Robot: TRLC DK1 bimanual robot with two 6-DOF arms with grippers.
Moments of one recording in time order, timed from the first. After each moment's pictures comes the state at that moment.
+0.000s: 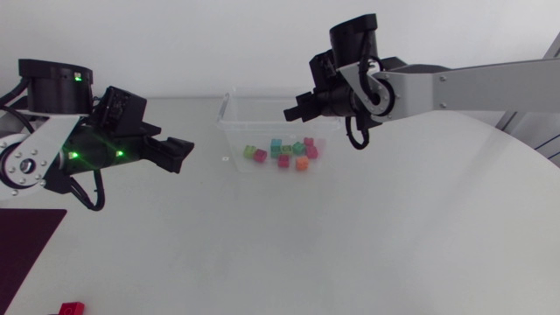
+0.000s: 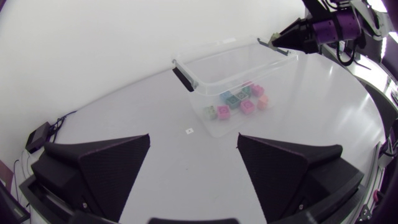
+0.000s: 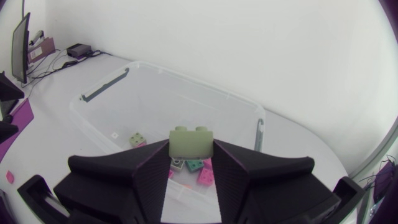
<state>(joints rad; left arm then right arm) -0.19 1.28 0.80 -0.08 0.14 0.26 0.48 1.84 1.34 -0.02 0.13 -0.07</state>
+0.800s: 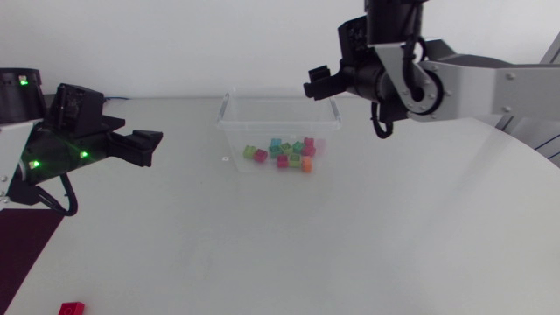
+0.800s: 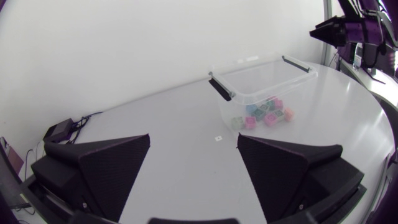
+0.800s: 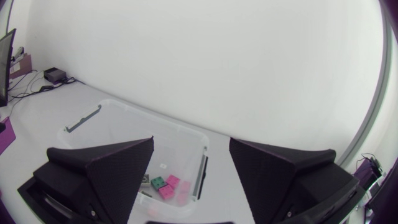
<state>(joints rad) -0.06 1.13 0.71 -0.01 0.13 0.26 0.47 1.62 1.20 0.11 0.33 -0.14</state>
